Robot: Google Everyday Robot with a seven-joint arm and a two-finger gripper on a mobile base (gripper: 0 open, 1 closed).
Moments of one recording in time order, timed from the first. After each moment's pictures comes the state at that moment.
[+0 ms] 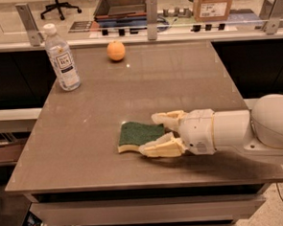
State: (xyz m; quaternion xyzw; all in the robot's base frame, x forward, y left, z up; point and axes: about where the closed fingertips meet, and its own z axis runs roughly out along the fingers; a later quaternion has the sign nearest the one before) arm 0.459 -0.030 0.828 -0.47 0.69 0.29 0.47
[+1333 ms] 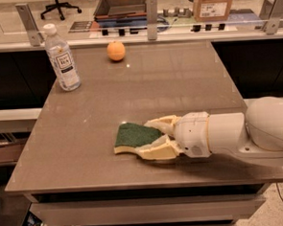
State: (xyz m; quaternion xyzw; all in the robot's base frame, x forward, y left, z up) arm 0.453 -0.019 0.825 -0.48 0.68 0.29 0.47
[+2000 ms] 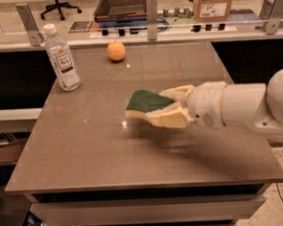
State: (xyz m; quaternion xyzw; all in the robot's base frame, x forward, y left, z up) arm 0.495 -0.055 0.885 -0.42 0.72 0.24 0.50
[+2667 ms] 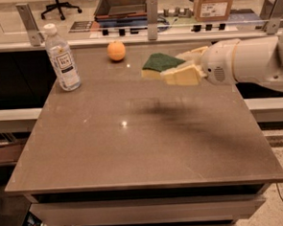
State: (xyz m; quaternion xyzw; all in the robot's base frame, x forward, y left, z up) arm 0.572 -0.104 0.937 -0.38 0.74 0.20 0.52
